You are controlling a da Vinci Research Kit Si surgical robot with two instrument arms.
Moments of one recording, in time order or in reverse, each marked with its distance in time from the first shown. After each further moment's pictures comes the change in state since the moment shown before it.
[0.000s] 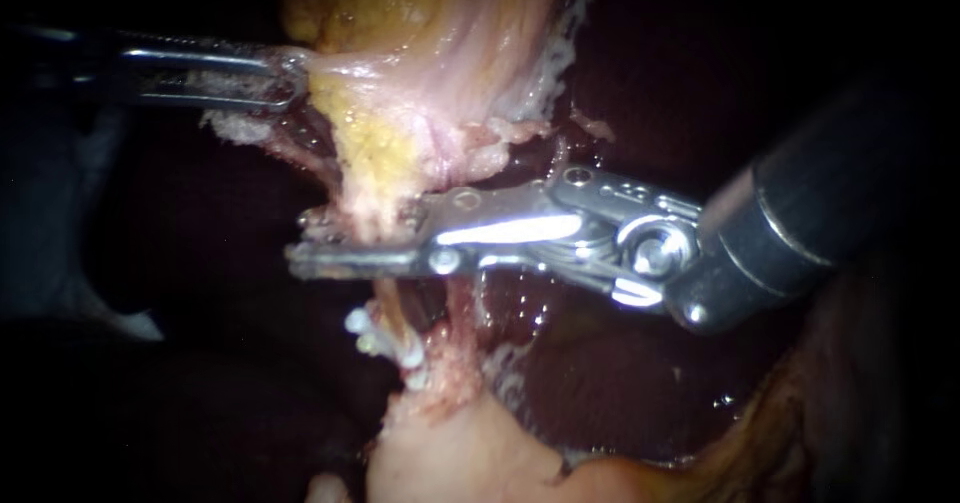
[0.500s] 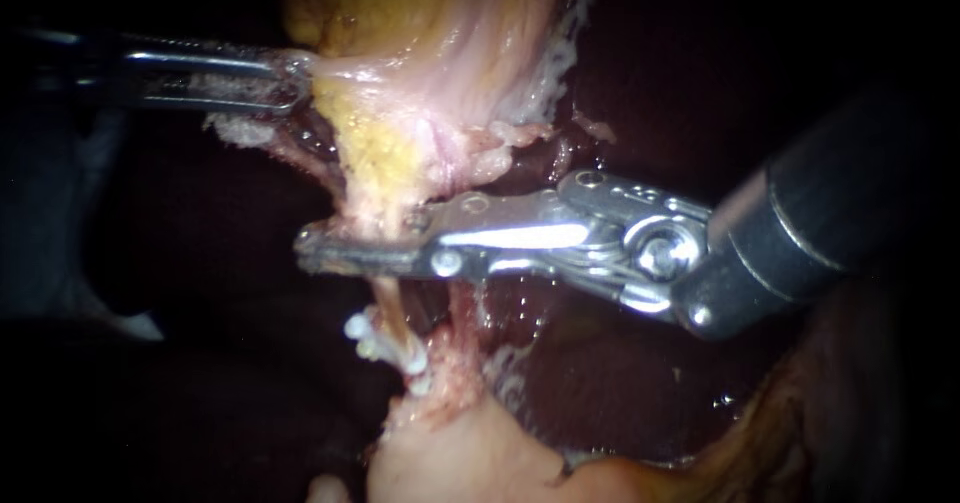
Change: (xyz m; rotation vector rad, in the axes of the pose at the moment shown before) right arm 0.000 -0.001 -0.001 -0.014 -0.032 0.042; left arm 0.000 0.000 0.000 0.000 0.000 0.000
